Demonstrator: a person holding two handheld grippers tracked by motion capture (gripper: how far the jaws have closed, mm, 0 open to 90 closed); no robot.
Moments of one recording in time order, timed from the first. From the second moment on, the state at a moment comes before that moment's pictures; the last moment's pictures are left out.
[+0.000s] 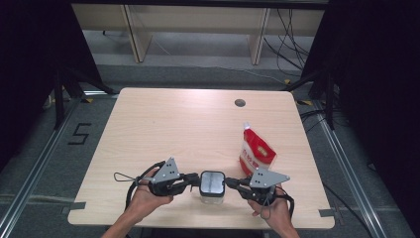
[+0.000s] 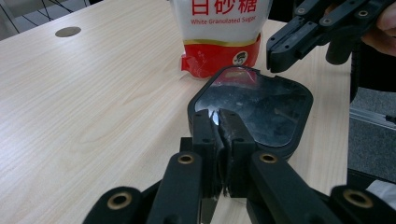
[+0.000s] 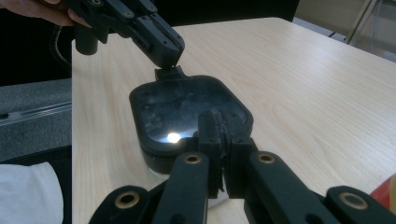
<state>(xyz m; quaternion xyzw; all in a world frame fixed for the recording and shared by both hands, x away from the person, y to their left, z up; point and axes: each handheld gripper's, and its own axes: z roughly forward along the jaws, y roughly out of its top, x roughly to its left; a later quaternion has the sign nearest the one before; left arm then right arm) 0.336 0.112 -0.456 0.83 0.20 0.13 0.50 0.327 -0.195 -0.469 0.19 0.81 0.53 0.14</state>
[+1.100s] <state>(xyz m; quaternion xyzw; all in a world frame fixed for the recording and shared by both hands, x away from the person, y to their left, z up) 0.336 0.111 -0.458 0.82 0.22 0.12 0.52 0.333 -0.195 -0.476 0.18 0.81 0.55 0.12</state>
